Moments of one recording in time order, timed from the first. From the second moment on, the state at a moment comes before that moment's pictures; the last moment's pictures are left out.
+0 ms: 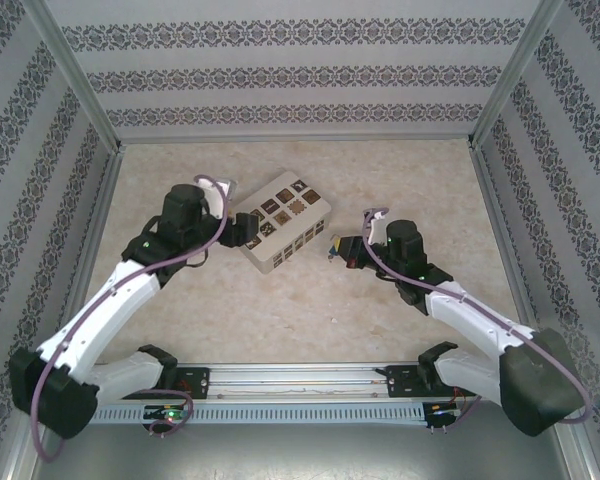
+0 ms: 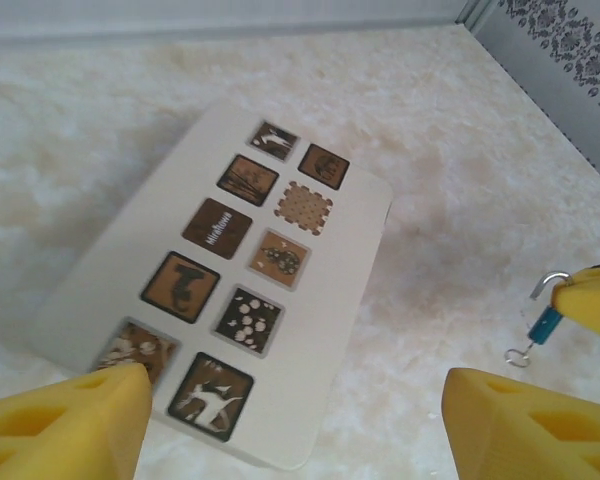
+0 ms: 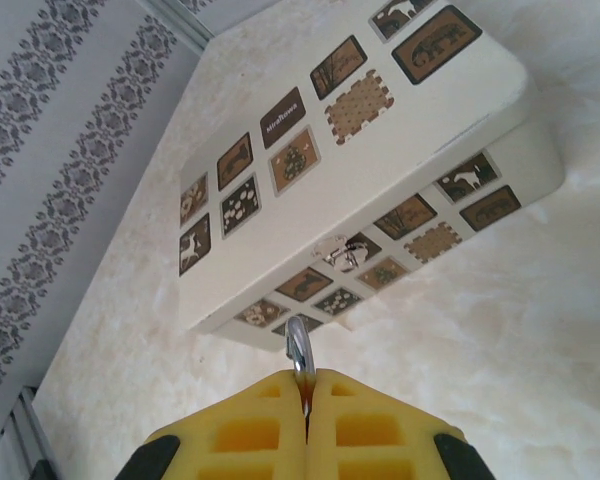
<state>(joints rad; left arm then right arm) -0.40 1.05 0.95 -0.42 0.16 -0.18 0.44 1.08 0.51 0.11 -0.41 0.60</state>
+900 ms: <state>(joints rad) -0.39 0.65 0.47 -0.25 0.22 0.26 0.57 1.05 0.65 -0.45 -0.36 0.53</state>
